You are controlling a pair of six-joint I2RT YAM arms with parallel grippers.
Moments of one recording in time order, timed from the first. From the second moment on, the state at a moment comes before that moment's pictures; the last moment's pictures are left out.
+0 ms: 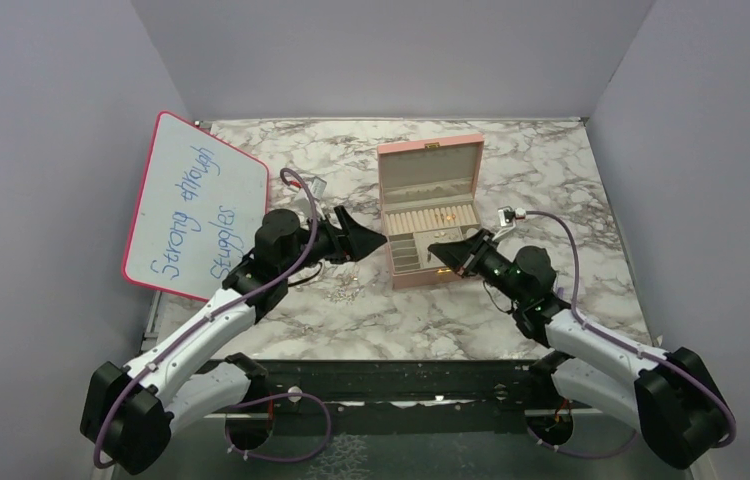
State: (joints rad) left arm -0.56 0.98 0.63 0.17 0.36 -0.83; right arm 0.52 0.97 0.28 0.70 -0.26 0.92
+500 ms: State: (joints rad) left arm -0.55 0.99 0.70 -0.05 0.19 -0.63; right arm 0.40 1.26 0.28 0.80 -0.30 0.89
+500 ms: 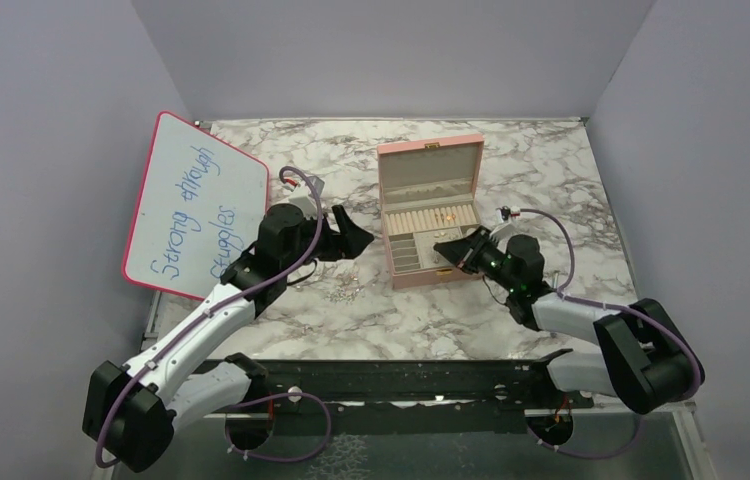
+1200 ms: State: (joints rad) left arm -0.50 1.04 0.70 -0.04 0.18 -0.62; right arm 0.35 1.51 0.44 0.92 -0.39 0.87
